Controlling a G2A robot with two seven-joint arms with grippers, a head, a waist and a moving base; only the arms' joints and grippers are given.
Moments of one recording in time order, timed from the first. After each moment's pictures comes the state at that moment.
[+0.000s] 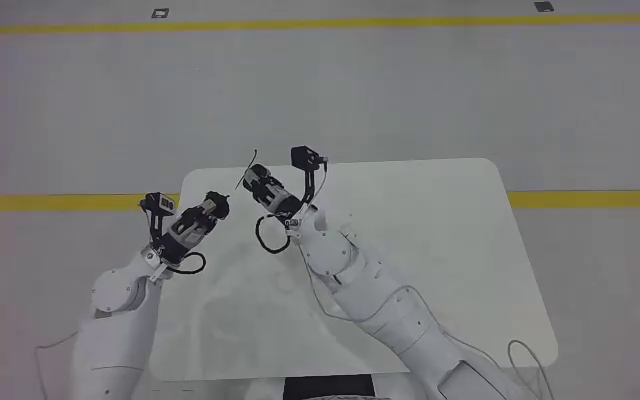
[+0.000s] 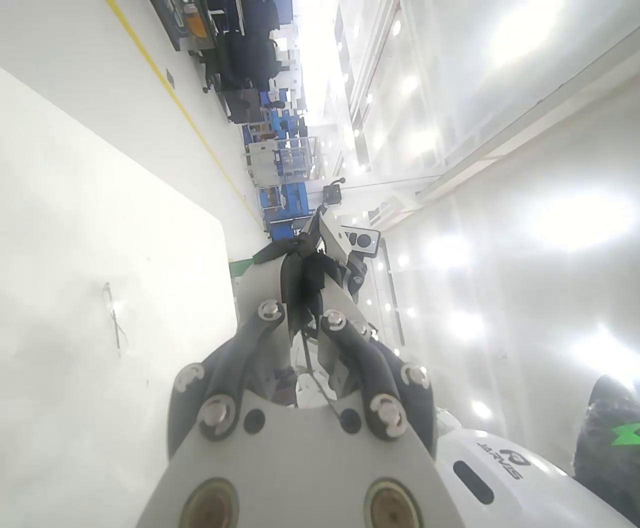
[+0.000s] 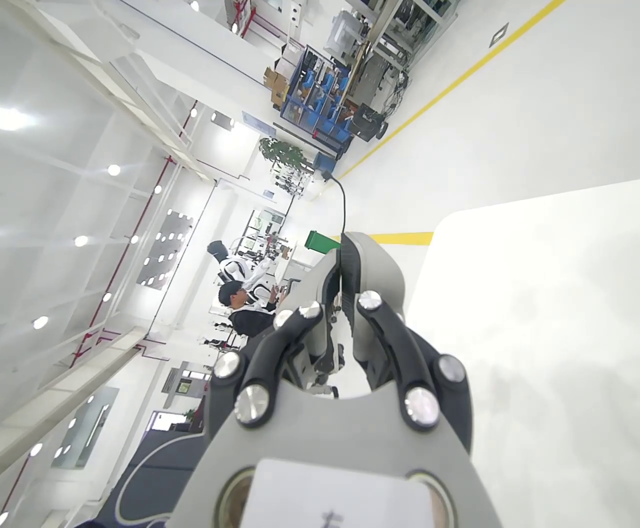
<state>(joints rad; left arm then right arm) 1.56 -1.20 -1.67 -1.49 -0.49 -0.32 -0.87 -1.10 -1.64 0.83 -1.33 -0.39 0.01 0.10</state>
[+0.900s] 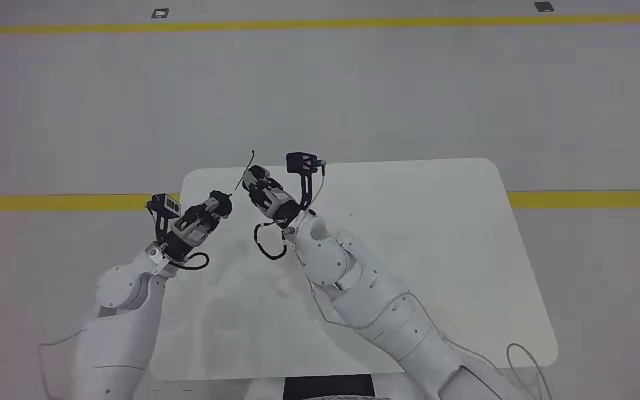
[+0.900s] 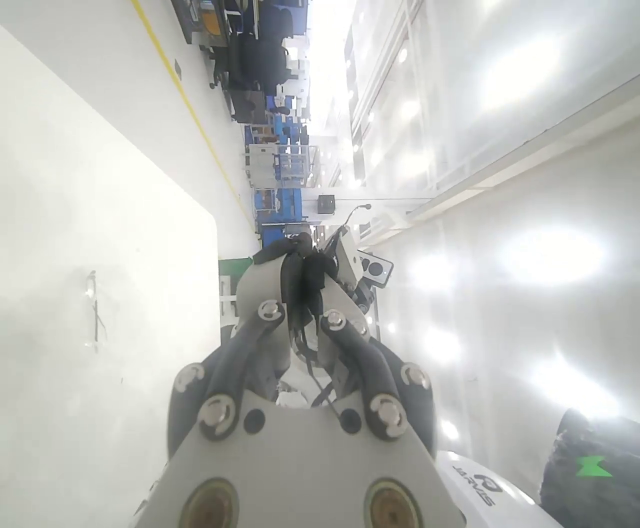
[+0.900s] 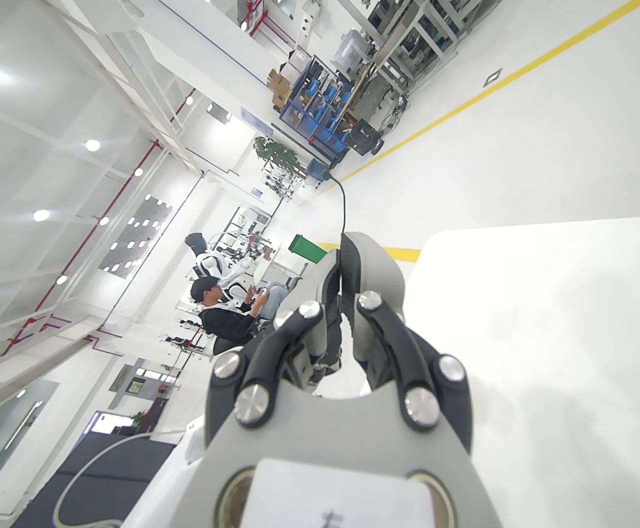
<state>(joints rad) 1.55 -1.20 -1.65 -1.49 -0.54 -0.24 -0.85 -1.12 -1.64 0.81 -1.34 -0.51 -0.02 0.04</state>
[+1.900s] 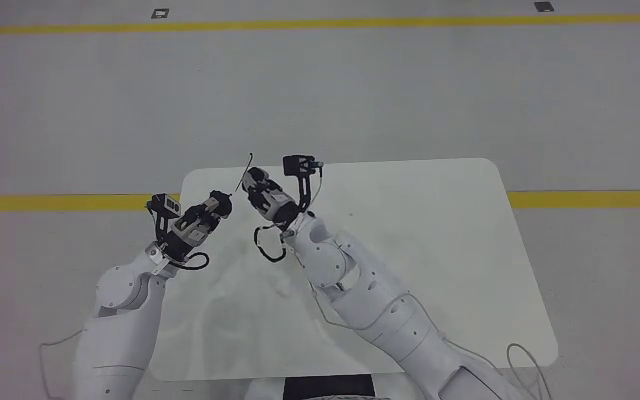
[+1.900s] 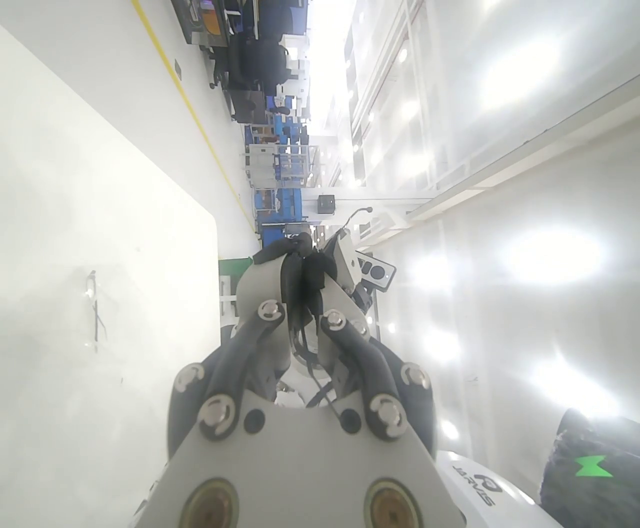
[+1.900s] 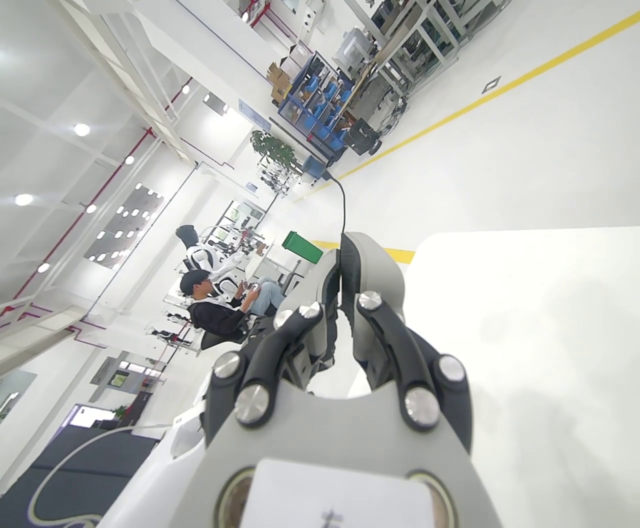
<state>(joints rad) 1.55 -1.20 -1.65 -1.49 -0.54 -0.24 -0.85 -1.12 -1.64 0.80 -1.33 -0.57 -0.04 0.04</state>
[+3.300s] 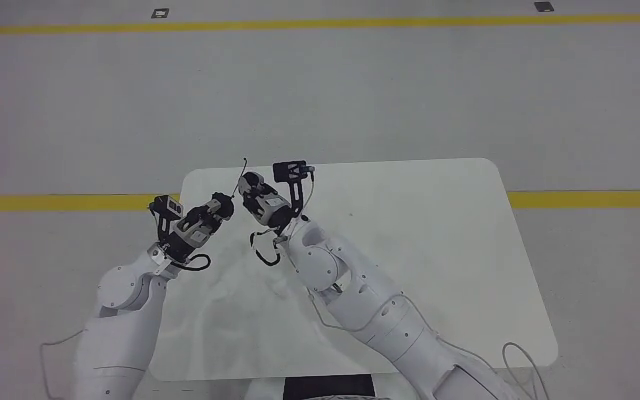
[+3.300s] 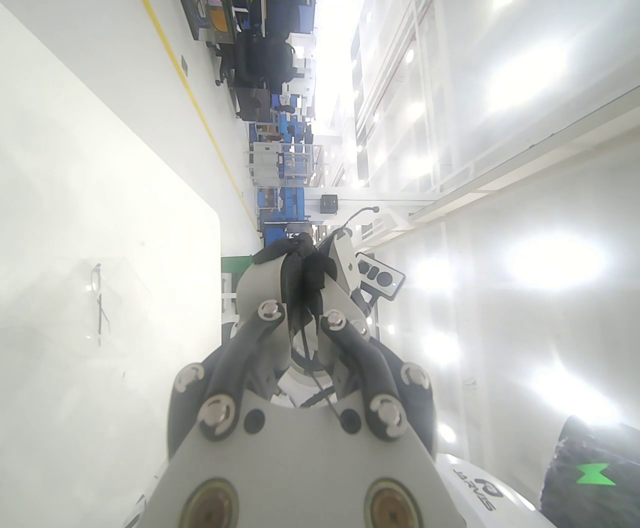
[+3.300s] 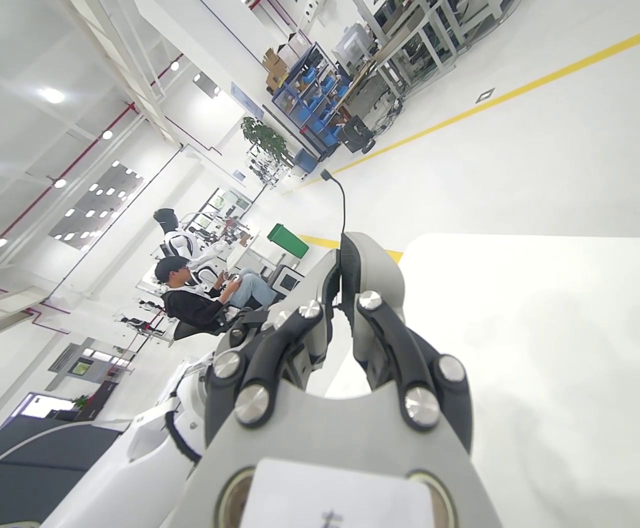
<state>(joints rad) 1.56 -1.19 -1.63 -1.49 -0.54 -0.22 -0.84 -1.12 -1.66 0.79 -1.28 -0.66 -0.04 0.00</state>
